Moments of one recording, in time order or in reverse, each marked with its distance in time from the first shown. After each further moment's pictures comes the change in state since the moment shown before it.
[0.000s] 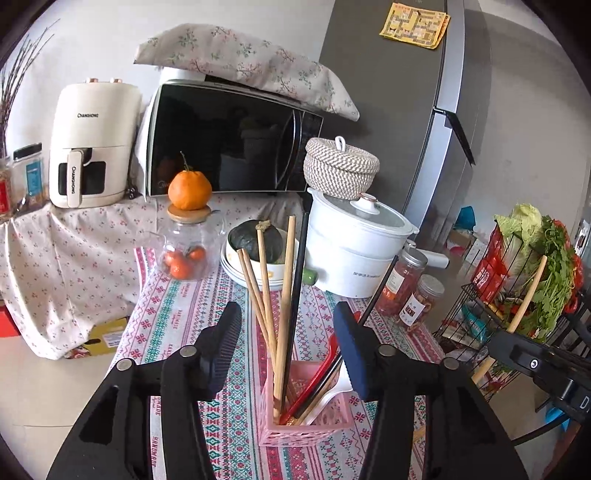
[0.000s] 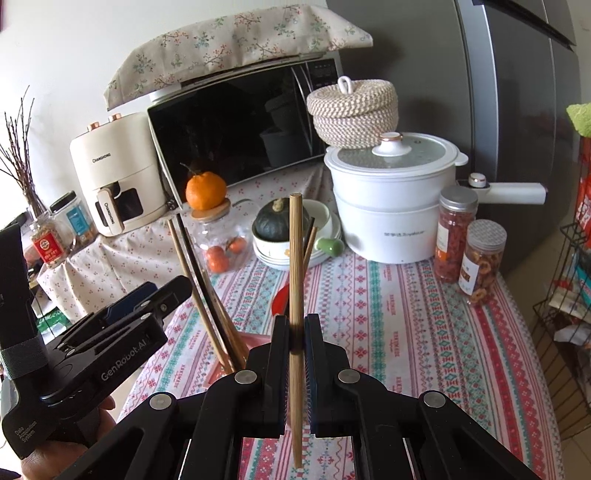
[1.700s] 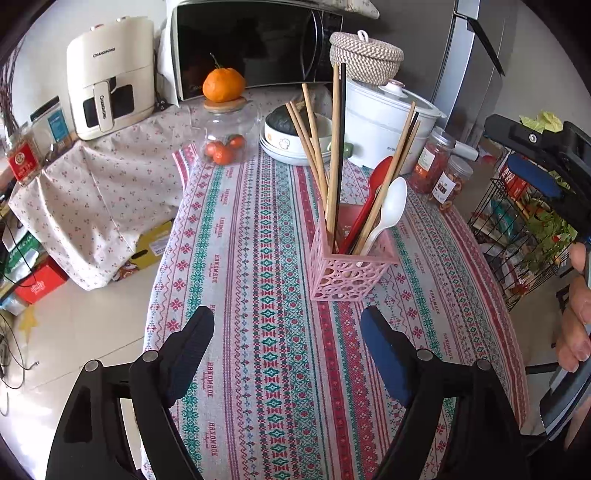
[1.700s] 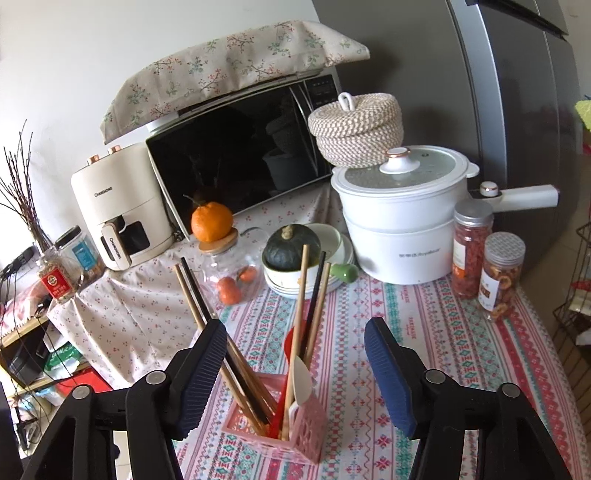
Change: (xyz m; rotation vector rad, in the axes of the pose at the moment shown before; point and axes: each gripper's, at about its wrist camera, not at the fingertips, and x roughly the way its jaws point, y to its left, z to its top) left arm -0.043 0.012 -0.050 0.071 0.411 0.144; right arm 0.006 -0.005 0.013 0.047 -0.033 0.001
